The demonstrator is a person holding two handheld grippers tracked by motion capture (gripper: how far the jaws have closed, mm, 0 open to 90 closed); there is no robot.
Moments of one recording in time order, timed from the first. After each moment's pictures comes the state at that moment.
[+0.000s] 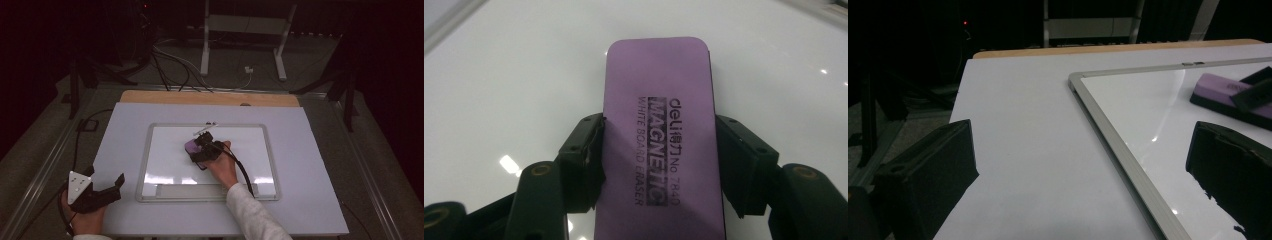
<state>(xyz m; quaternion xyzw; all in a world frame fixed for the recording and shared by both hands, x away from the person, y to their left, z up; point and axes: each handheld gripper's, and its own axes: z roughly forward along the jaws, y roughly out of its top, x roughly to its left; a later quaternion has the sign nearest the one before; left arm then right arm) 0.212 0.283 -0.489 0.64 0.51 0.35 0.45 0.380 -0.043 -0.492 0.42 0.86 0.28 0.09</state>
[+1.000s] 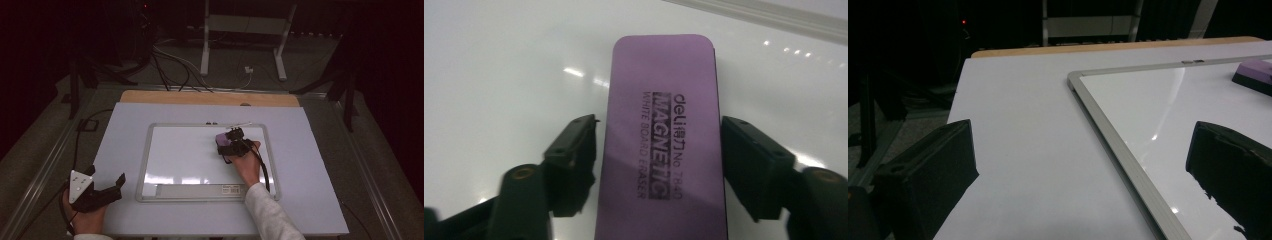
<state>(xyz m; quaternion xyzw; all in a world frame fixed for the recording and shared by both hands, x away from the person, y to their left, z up) 0.214 0.282 -0.490 0.65 0.51 0.34 0.45 0.394 -0.128 -0.493 0.53 0.79 0.27 0.14</state>
